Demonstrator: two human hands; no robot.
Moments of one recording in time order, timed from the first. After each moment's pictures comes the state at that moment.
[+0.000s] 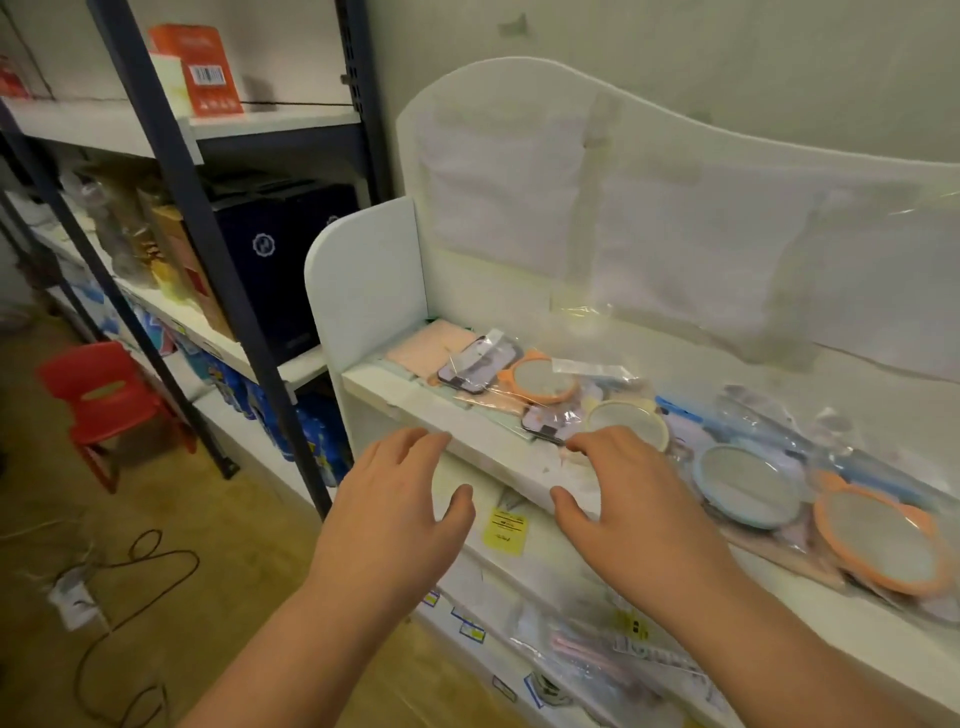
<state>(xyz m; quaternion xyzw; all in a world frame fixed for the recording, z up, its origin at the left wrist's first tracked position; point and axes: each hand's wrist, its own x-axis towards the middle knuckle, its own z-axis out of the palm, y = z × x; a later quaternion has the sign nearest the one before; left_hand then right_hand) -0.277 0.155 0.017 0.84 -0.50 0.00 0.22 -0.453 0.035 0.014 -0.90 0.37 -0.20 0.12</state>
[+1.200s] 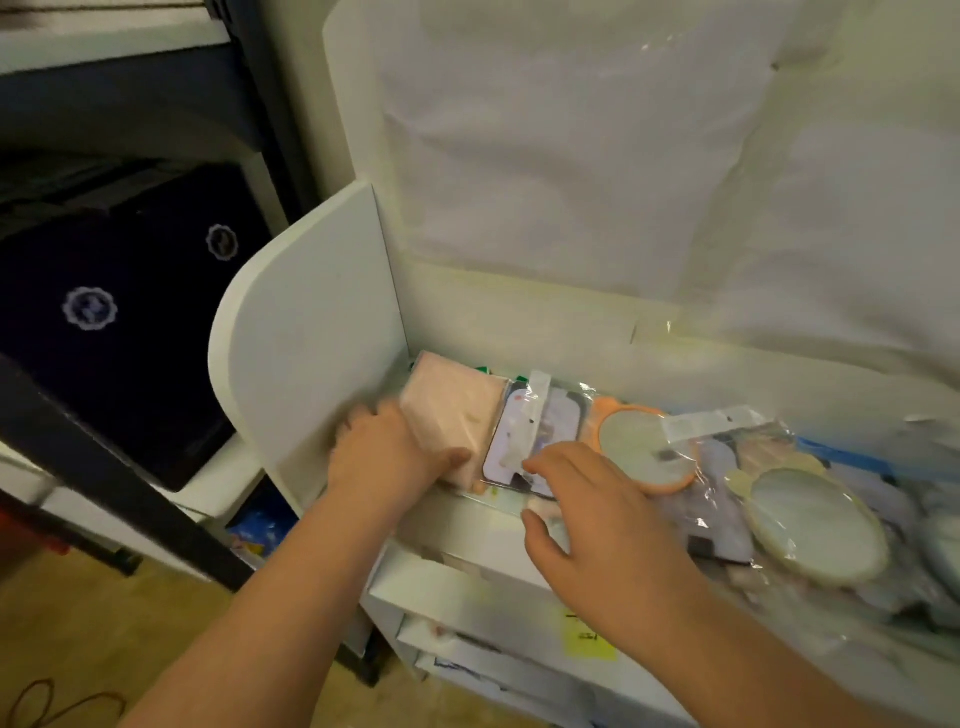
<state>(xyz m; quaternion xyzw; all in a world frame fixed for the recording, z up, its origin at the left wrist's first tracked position) 0.009 -0.104 -0.055 0.88 -0.46 -0.11 0.07 -0.209 -0.076 -0.040 -0.87 0.43 -0.21 0.14</state>
